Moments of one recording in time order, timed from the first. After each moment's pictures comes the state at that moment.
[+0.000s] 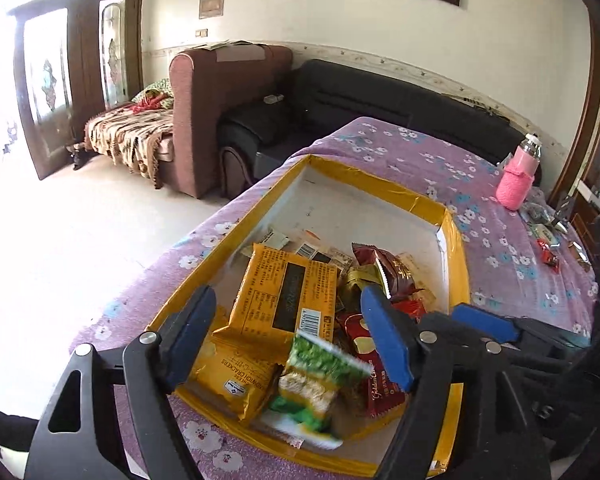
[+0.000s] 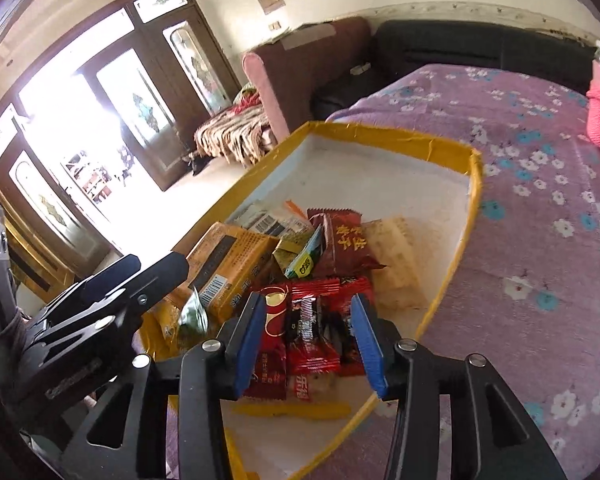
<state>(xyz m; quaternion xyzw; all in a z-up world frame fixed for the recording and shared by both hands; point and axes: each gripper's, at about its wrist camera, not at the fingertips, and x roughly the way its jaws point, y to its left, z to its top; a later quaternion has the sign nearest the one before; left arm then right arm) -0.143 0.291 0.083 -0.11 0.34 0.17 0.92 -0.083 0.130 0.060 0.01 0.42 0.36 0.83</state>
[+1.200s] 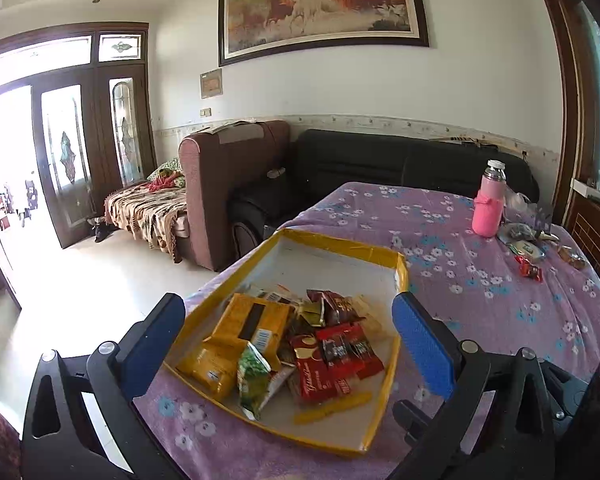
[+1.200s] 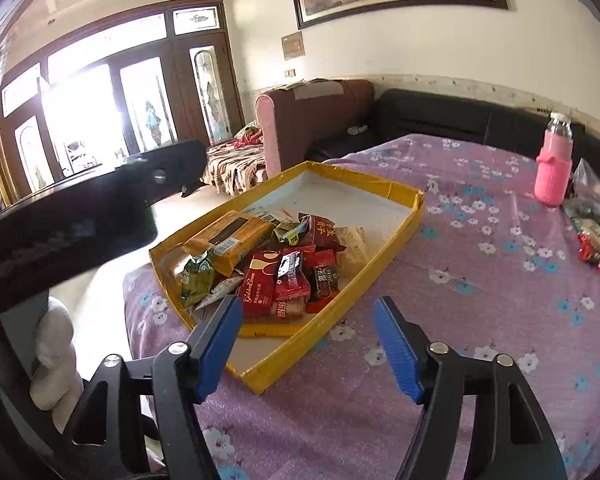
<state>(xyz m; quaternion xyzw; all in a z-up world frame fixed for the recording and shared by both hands) -0.204 0.194 0.137 -0.03 0.22 0.20 0.96 -0.179 0.060 0.081 -0.05 0.29 0.35 0.89</state>
